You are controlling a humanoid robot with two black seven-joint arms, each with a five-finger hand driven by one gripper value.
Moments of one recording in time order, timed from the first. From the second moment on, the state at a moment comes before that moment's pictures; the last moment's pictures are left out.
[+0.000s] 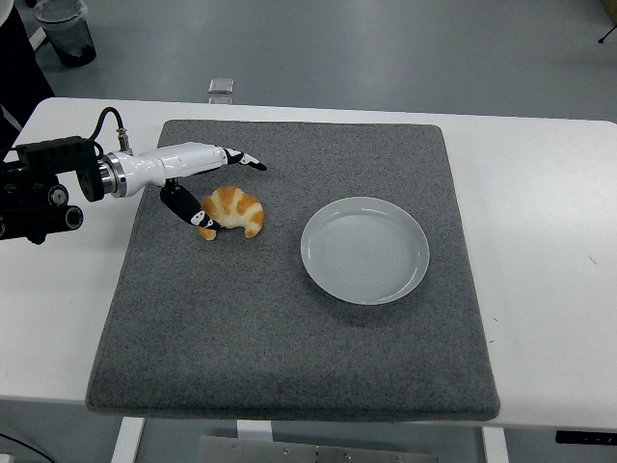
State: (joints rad) left arm -1.35 0.67 0.53 -1.17 0.86 0.29 -0.50; right arm 0.04 0.00 -0.15 0.14 0.04 -0.02 -0.06
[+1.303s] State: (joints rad) left arm -1.16 0.55 0.42 -0.99 0.86 0.33 -0.50; right arm 0.04 0.00 -0.14 0.14 0.04 -0.02 -0.06
